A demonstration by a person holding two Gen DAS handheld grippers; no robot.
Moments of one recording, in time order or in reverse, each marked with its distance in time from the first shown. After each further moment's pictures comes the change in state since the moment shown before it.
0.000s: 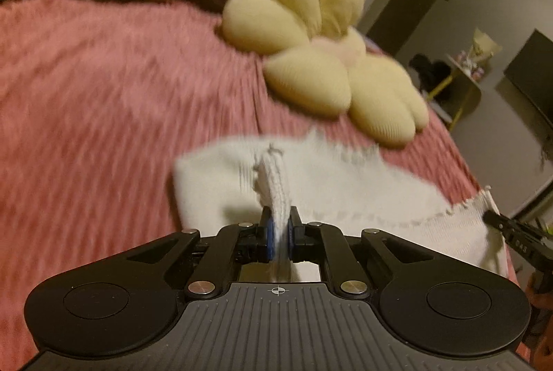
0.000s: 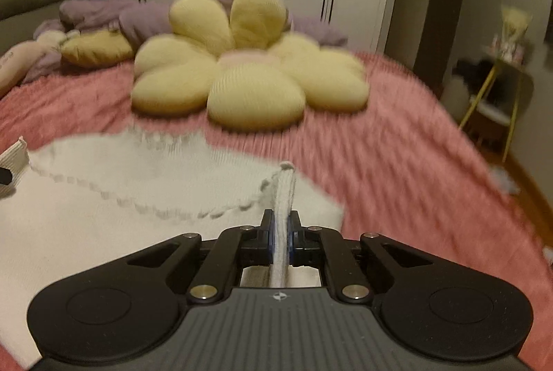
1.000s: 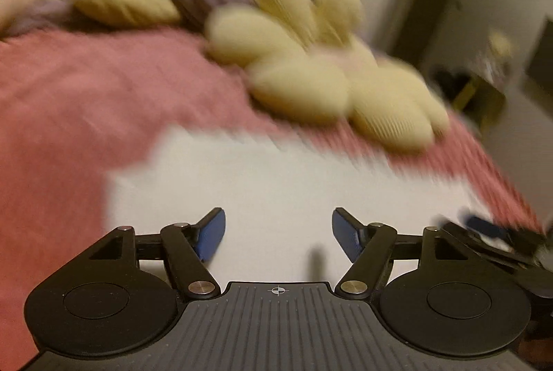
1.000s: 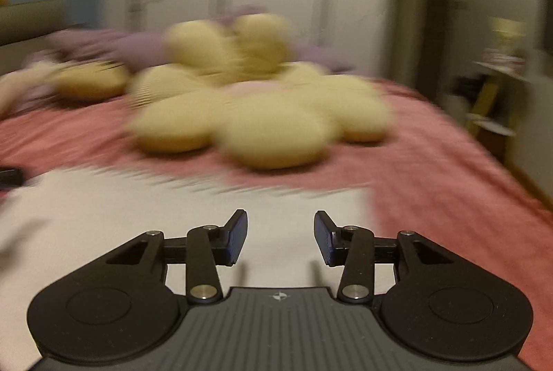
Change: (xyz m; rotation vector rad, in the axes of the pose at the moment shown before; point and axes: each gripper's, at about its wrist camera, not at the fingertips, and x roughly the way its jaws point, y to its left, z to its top) left arm 0.072 -0.066 -0.039 0.107 -0.078 0.125; right arm 0.058 0.069 -0.012 -0.021 -0.064 0.098
